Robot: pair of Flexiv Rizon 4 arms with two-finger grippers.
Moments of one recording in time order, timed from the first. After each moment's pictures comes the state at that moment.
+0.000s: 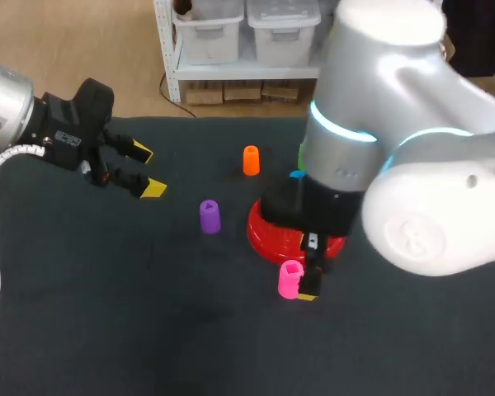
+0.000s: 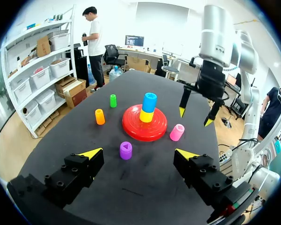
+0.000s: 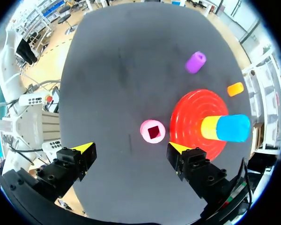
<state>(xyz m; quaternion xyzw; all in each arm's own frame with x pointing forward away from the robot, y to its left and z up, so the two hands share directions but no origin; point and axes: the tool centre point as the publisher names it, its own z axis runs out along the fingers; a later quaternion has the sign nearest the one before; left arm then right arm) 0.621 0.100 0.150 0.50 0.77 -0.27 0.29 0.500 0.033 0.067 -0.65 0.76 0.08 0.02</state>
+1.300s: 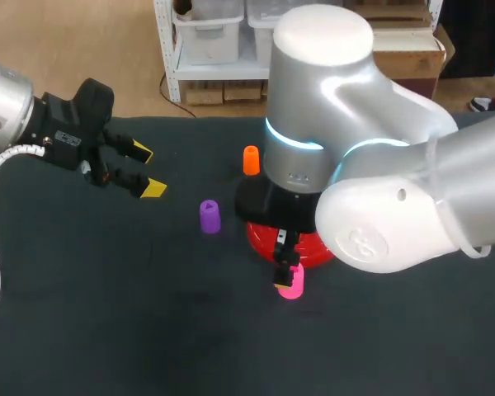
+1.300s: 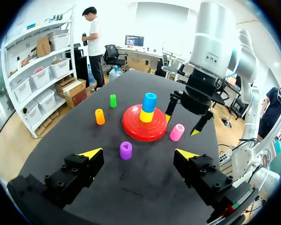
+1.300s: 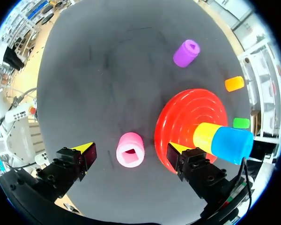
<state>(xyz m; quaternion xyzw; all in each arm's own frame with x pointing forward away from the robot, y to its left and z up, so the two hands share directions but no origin) 0.621 0.101 0.150 0.50 0.77 -0.27 0.29 0.537 0.051 0.042 -0.61 0.79 0.03 0.01</state>
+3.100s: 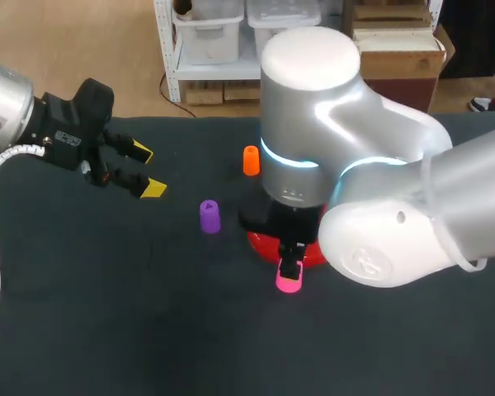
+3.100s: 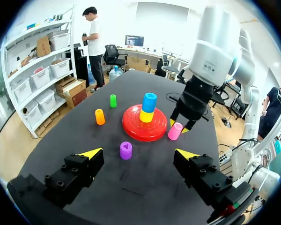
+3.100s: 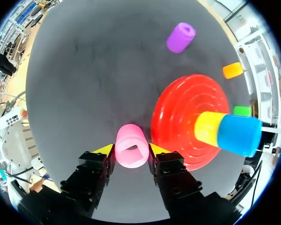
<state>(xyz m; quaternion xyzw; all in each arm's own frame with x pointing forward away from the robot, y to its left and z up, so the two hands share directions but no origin) 0.621 0.101 0.150 0.50 0.77 -0.27 0.29 0.542 0.043 0.025 -0.59 0.81 0.00 0.01</state>
